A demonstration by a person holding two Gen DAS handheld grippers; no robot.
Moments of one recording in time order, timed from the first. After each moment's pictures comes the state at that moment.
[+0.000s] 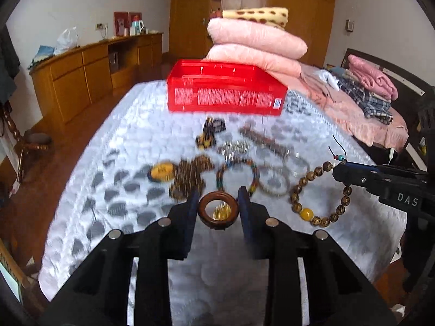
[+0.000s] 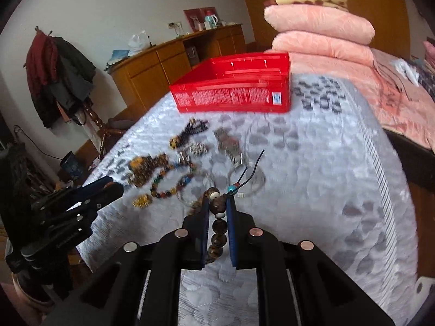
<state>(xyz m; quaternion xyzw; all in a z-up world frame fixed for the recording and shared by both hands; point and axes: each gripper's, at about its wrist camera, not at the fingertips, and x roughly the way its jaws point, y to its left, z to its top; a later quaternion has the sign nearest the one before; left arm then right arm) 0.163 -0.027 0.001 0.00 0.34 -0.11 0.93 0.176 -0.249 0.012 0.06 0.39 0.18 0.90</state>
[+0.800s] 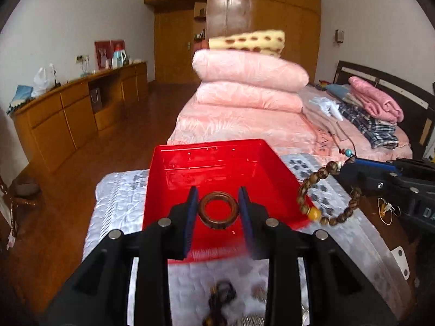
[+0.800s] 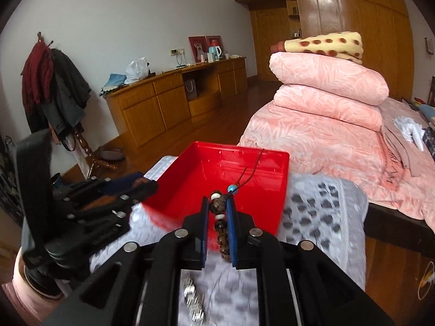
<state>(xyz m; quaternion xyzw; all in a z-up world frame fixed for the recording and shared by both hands) 0.386 -0.064 0.088 0.02 0.30 -0.13 0.95 0.360 -0.254 0.115 0.02 0.32 0.18 0.93</state>
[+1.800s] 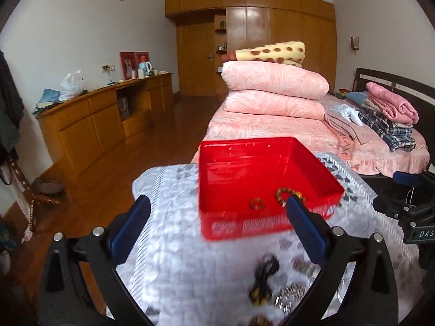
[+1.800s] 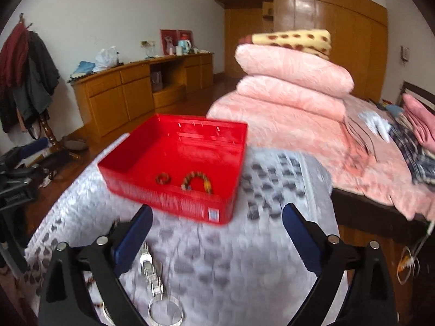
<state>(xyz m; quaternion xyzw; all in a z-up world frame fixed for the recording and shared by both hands) 0.315 -0.004 0.085 0.04 0.25 -0.07 0.97 0.304 -0.267 0.065 -0.02 0.32 0.07 0.94</state>
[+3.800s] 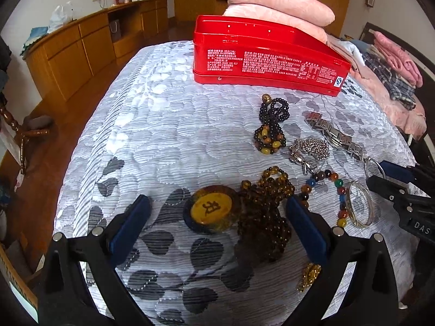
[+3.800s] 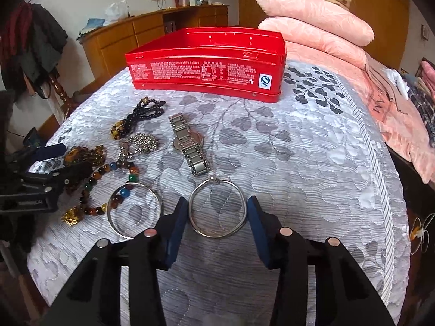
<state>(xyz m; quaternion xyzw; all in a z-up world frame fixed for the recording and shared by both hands) 0.271 0.012 -0.039 0.02 0.45 -0.08 0.89 0.242 -0.231 -0.034 -0.02 0.44 0.11 0.89</state>
